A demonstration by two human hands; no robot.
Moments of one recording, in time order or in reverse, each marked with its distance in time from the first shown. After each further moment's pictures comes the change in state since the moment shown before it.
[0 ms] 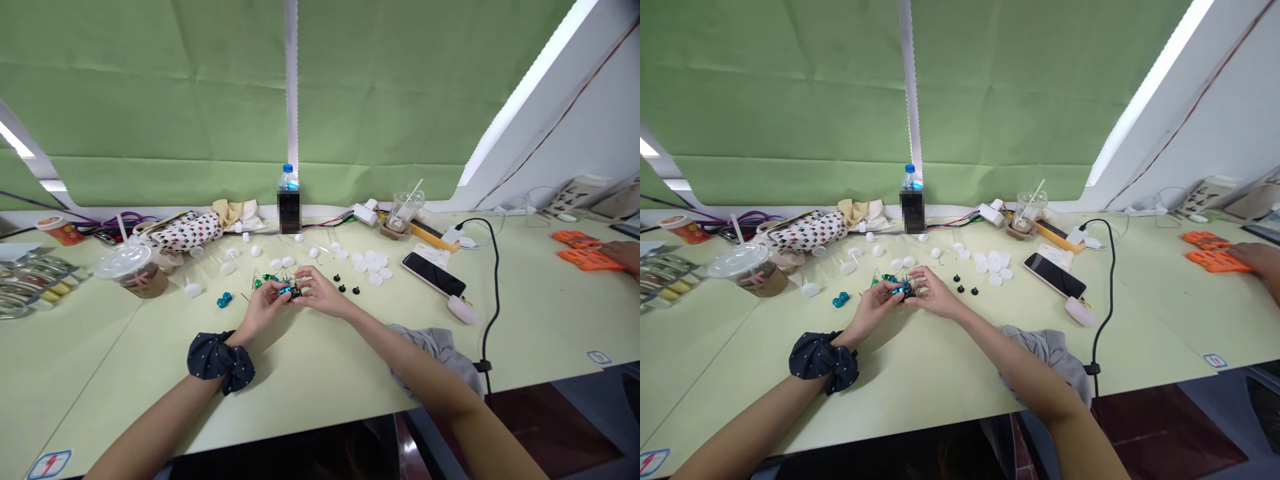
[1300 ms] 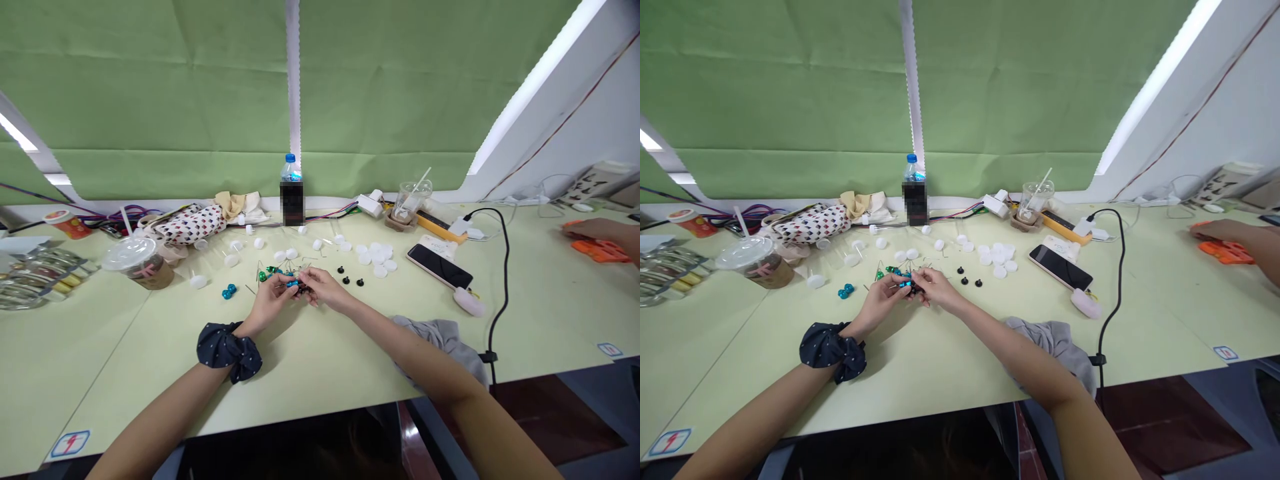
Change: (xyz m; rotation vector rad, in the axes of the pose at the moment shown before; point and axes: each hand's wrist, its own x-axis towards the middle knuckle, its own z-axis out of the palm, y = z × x) left_hand -0.001 0.003 0.002 0.024 -0.050 -0.009; right_hand 0.001 -0.001 0.010 0.263 -0.037 0.208
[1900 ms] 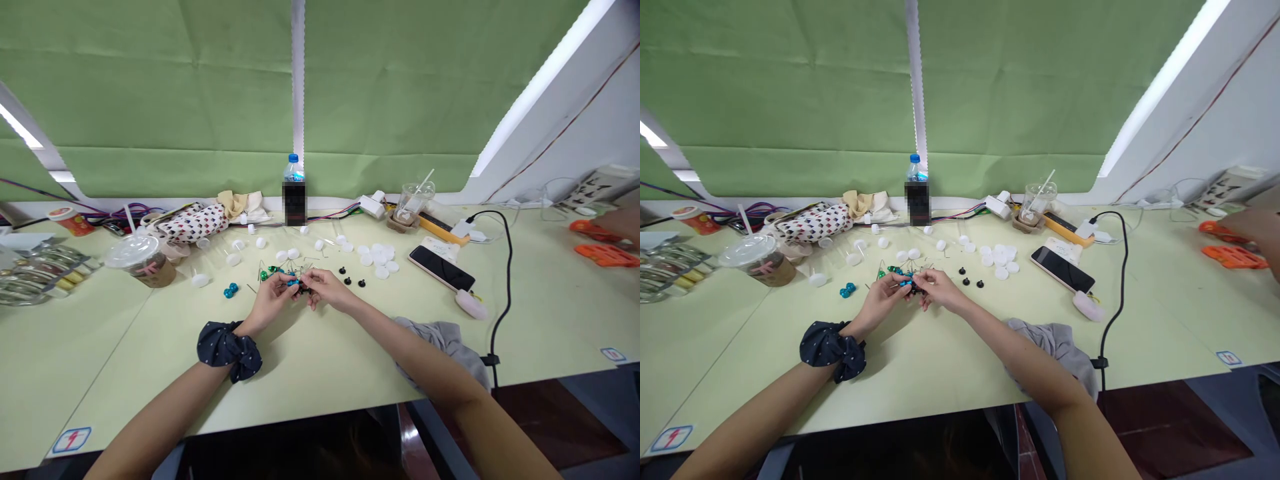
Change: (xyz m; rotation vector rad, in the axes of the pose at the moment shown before) left_hand -0.001 0.001 0.000 0.028 0.005 0.042; right_hand -0.001 0.000 -0.004 0.011 -0.022 0.020
